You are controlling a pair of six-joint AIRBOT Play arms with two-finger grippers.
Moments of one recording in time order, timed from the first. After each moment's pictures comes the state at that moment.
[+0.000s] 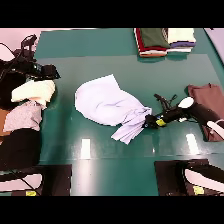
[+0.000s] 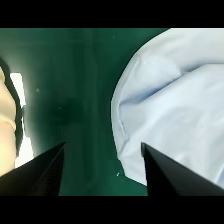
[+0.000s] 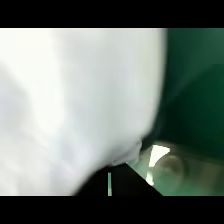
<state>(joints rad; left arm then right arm) -0.01 -1.40 1.45 1.27 -1.14 -1.49 0.11 -1.23 0.65 -0.84 1.10 1.31</state>
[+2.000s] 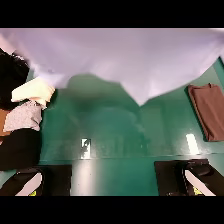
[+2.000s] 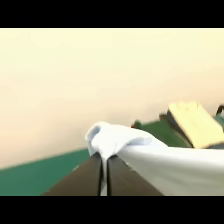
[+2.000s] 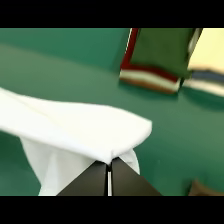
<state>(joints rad) 0.07 -0.90 2.02 1.06 -1.05 -1.35 0.15 -0.75 1.68 -1.56 1.32 1.54</state>
